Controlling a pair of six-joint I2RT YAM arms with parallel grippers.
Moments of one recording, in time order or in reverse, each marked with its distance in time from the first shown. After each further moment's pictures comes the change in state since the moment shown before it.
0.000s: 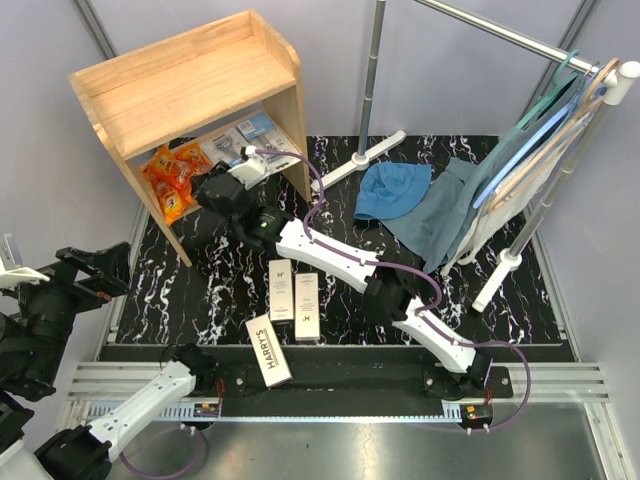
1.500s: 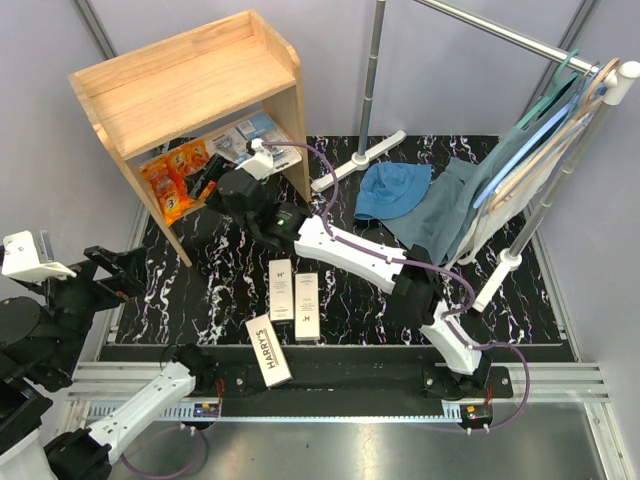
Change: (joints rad) left arm 0.000 -0.033 -0.121 0.008 0.020 -0.005; right arm 0.004 -0.249 -0.285 0.008 -0.101 -0.054
